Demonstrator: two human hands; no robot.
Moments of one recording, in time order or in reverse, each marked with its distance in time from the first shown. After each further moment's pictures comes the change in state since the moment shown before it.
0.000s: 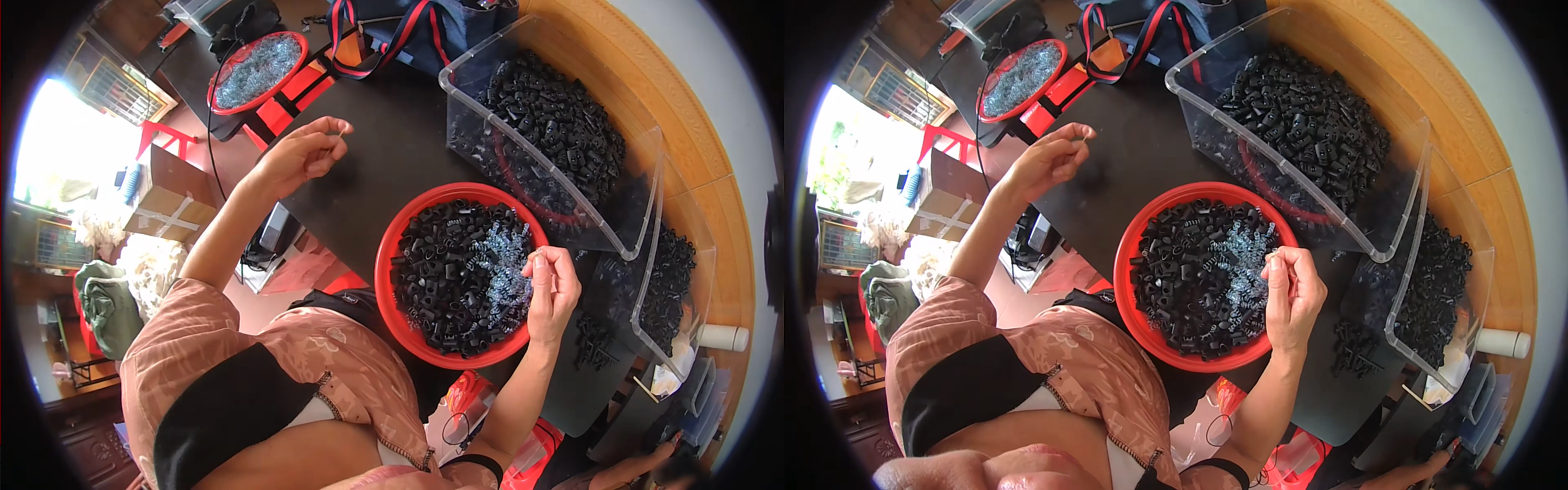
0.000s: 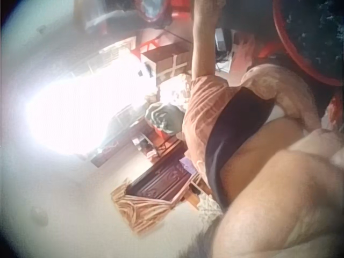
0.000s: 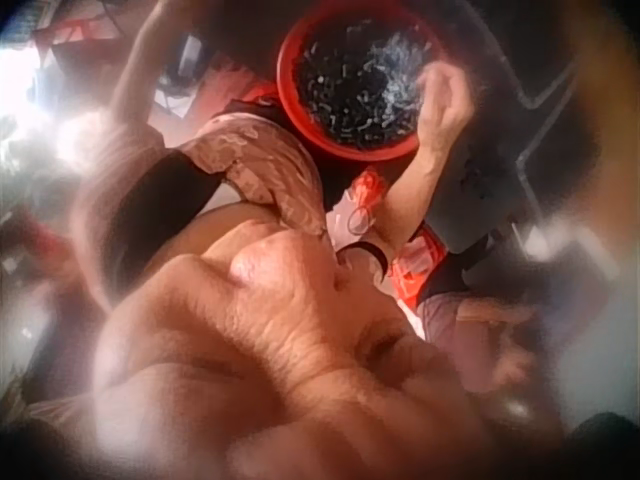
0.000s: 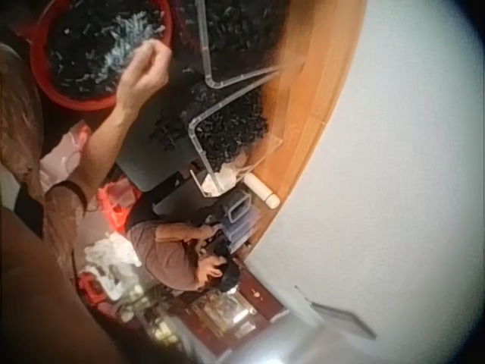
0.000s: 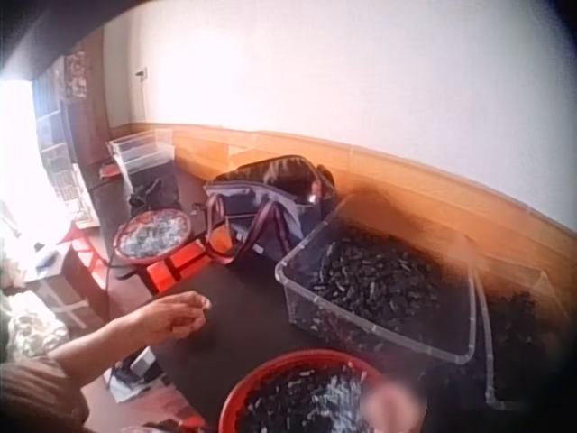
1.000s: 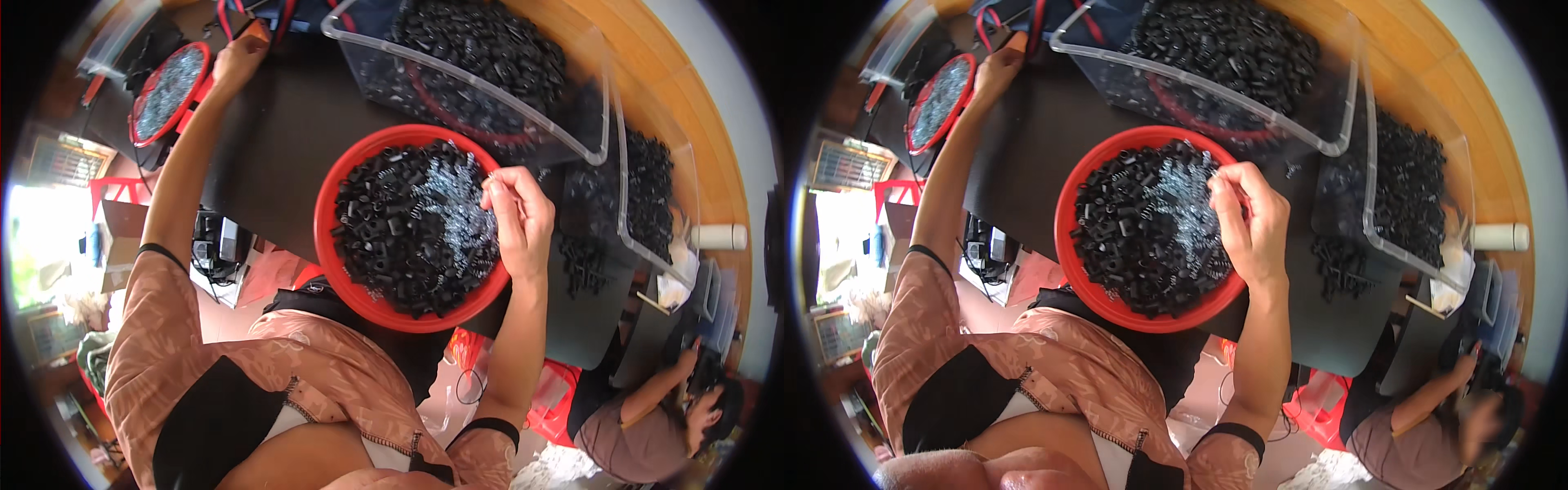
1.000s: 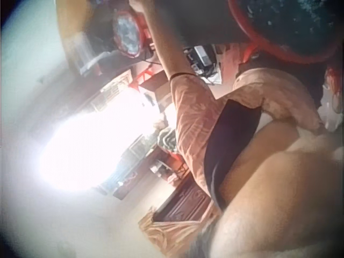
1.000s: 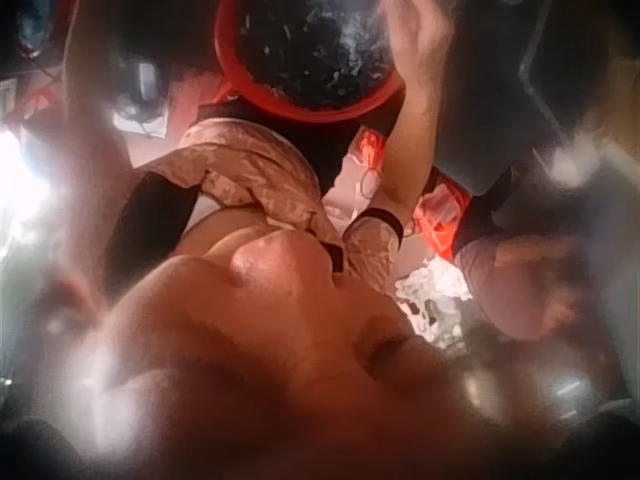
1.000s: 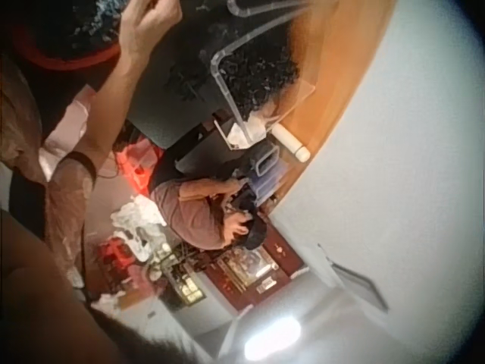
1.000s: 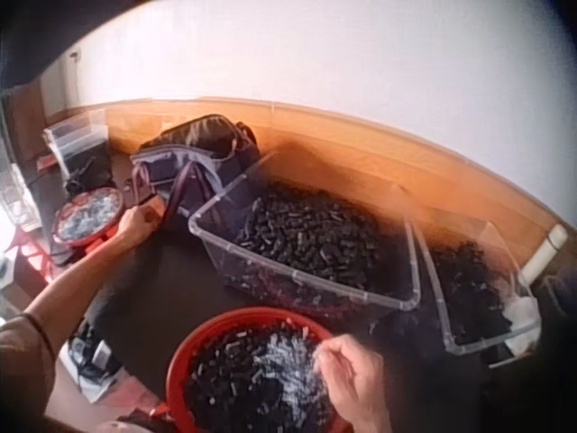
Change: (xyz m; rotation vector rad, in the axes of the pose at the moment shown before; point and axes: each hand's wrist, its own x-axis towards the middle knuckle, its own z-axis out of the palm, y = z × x) left_hand 0.189 0.016 -0.116 1.492 0.657 0.374; right_hand 0.003 0.009 -0.004 0.005 0.043 -0.026
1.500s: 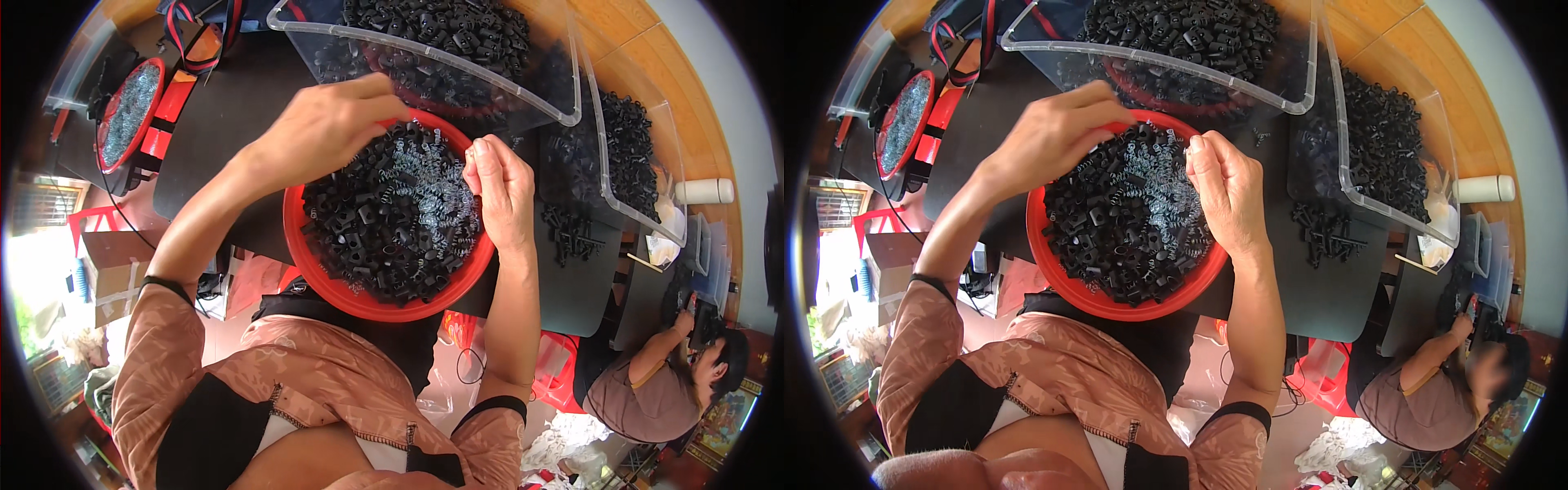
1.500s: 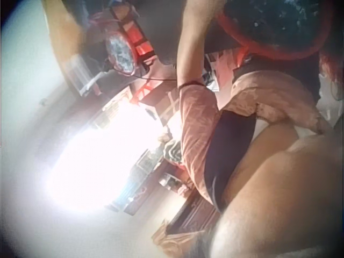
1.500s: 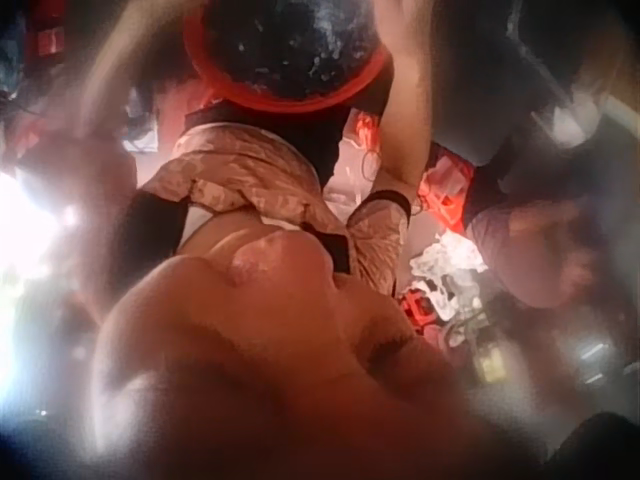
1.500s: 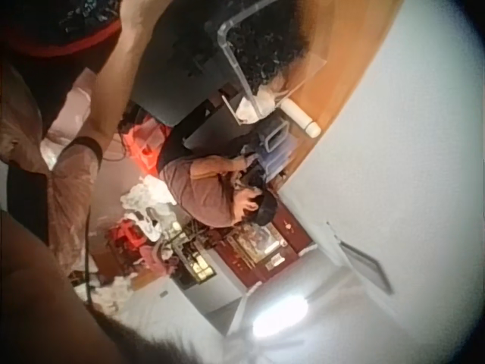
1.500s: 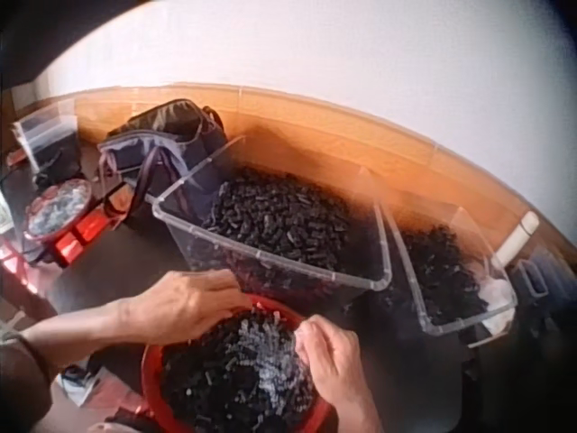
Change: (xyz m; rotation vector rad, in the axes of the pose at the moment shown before) left_hand -0.158 0.264 -0.074 -0.457 -0.360 0.846; right_hand 0.005 -0.011 -0.001 0.011 0.008 0.099
